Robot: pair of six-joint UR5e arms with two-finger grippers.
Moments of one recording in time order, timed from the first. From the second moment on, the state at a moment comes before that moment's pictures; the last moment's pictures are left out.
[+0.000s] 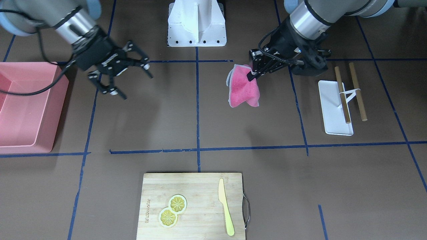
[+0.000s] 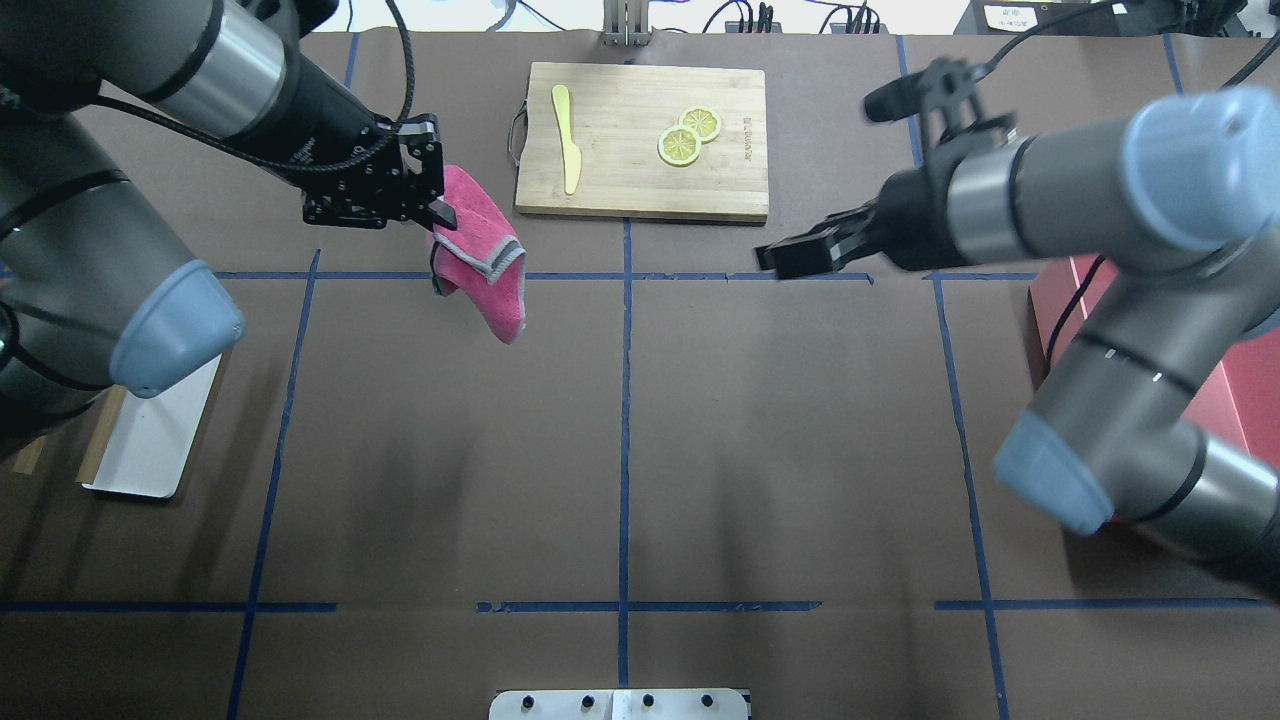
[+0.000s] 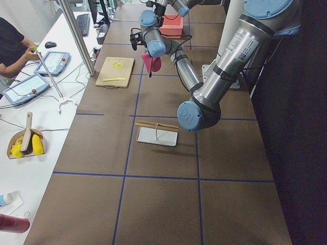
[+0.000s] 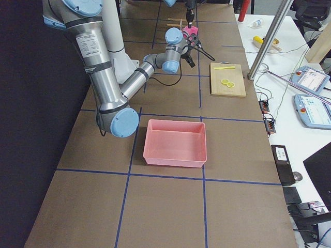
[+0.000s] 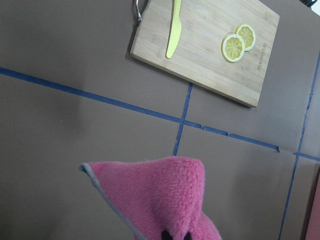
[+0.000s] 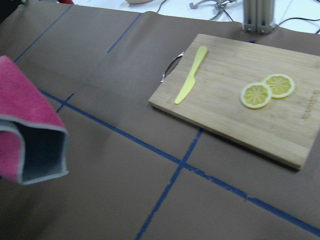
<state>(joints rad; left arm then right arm) -0.89 -2.17 -1.88 -1.77 -2.34 -1.45 0.68 -1.20 1.97 -0.97 1.87 0.81</state>
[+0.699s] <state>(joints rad) -0.79 -2.30 -1.76 -1.77 -2.34 -1.45 0.43 -1.15 1.99 -0.97 1.54 0.68</state>
